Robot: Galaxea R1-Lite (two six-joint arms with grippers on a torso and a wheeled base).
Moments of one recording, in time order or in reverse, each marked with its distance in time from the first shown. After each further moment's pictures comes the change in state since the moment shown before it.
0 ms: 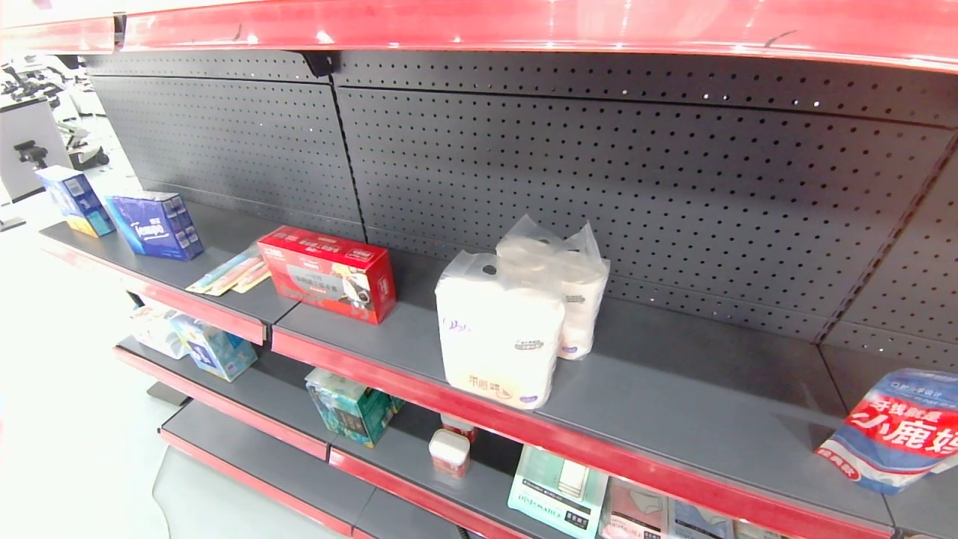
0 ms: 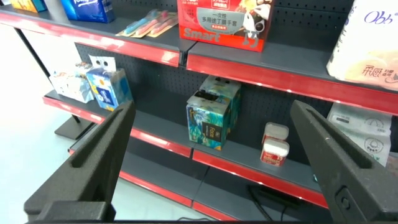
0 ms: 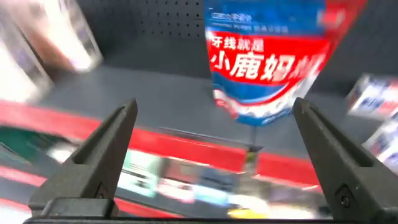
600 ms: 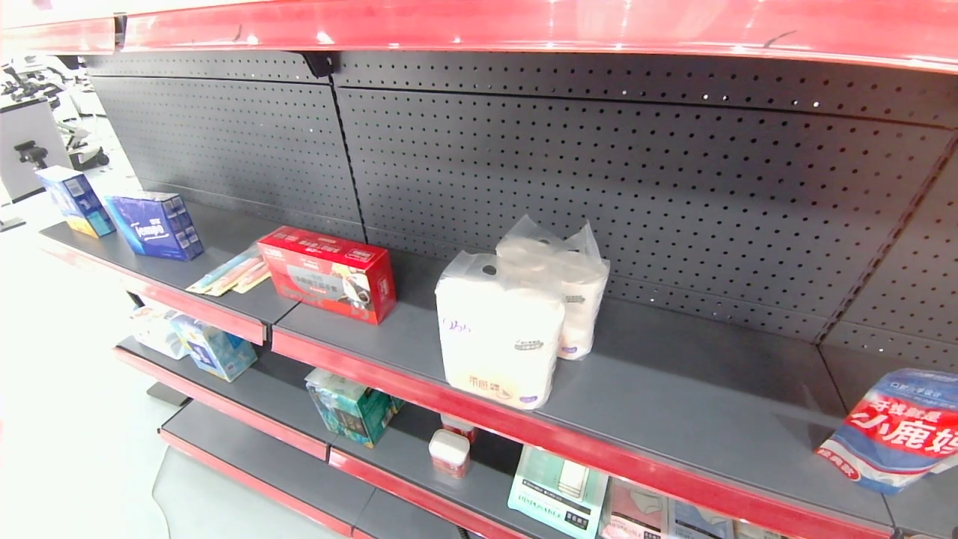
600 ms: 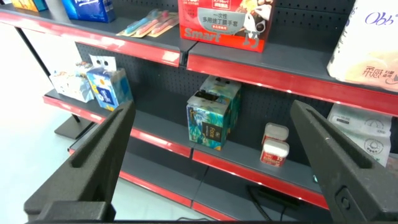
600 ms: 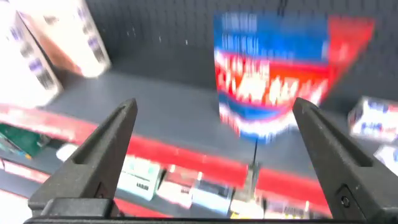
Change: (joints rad) left arm 0.000 0.000 0.000 0.000 0.002 -0.004; right arm -0.018 0.079 -0.034 -0.021 0.064 -0.093
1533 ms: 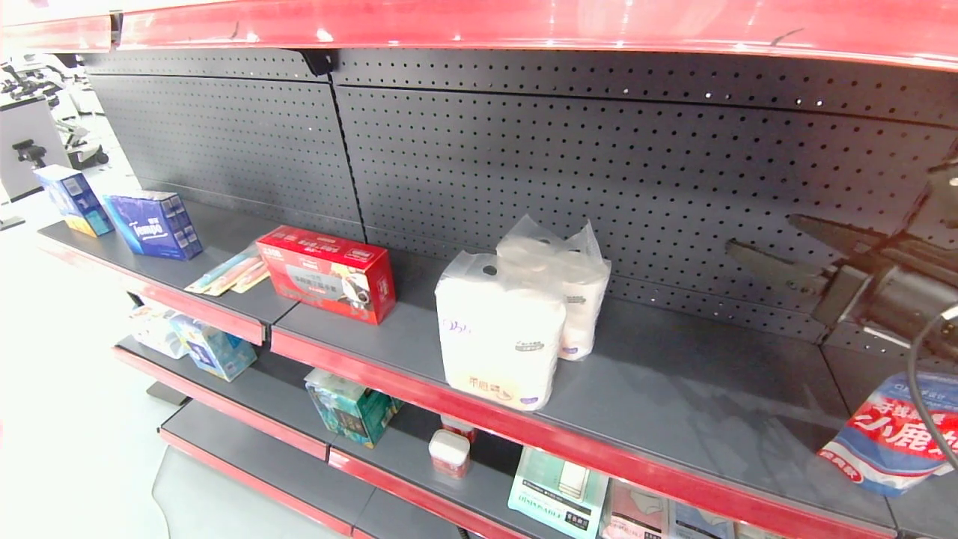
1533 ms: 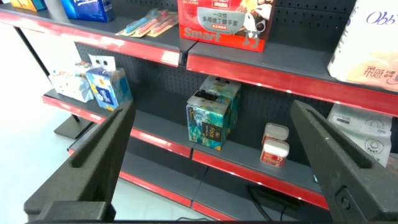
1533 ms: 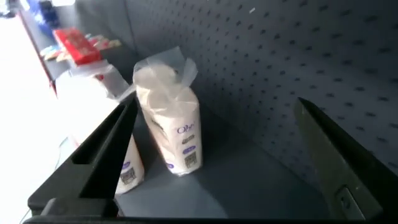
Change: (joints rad) left arm 0.000 0.000 0.000 0.000 0.000 0.000; right arm 0.187 1.190 -0.465 -0.839 0.349 -0.034
